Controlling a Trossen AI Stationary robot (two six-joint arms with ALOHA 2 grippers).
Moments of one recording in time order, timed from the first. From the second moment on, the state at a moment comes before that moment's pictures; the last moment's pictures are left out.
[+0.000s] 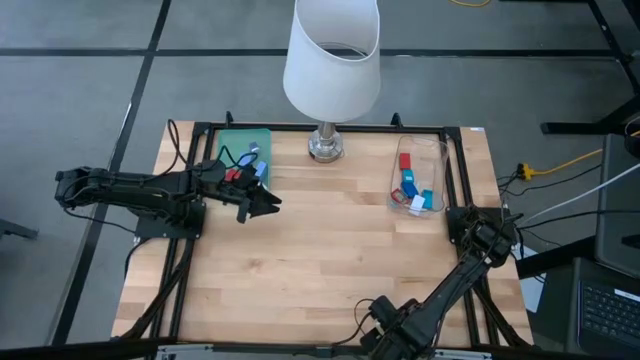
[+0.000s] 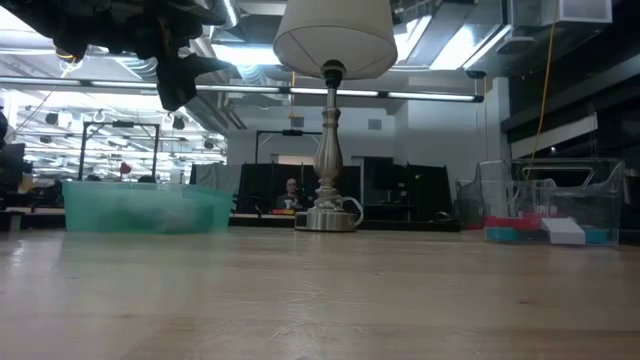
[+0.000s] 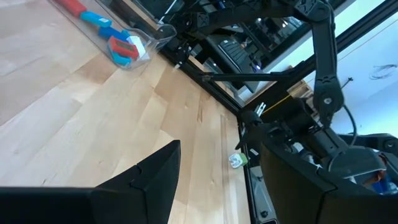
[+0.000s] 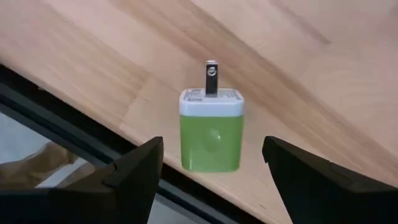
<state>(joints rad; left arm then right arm) 0.13 0.82 0.42 0.20 0.27 -0.72 0.87 2.15 1.65 -1.01 0.03 1.82</state>
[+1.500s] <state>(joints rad) 0.72 0.48 0.42 0.32 0.32 -0.63 0.40 2.04 1.53 -0.33 0.30 1.04</state>
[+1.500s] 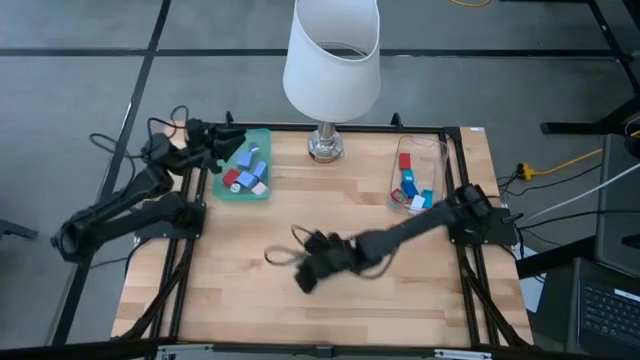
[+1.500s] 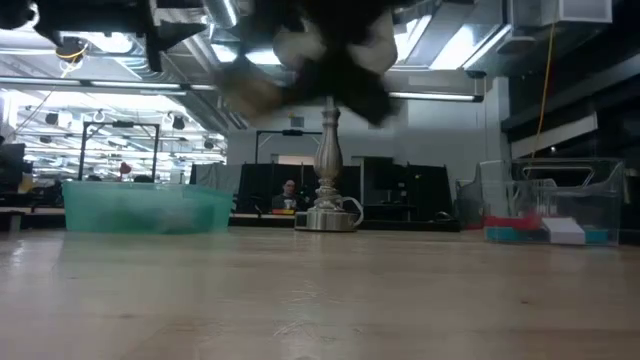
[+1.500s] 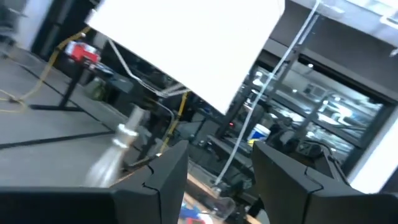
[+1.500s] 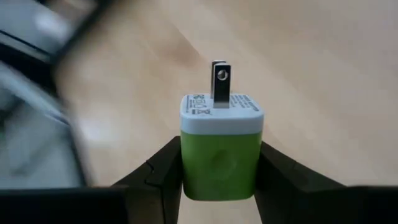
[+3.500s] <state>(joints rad) 1.02 0.36 0.42 0.12 0.50 -0.66 -0.17 2.63 2.29 -0.07 -0.03 0.89</state>
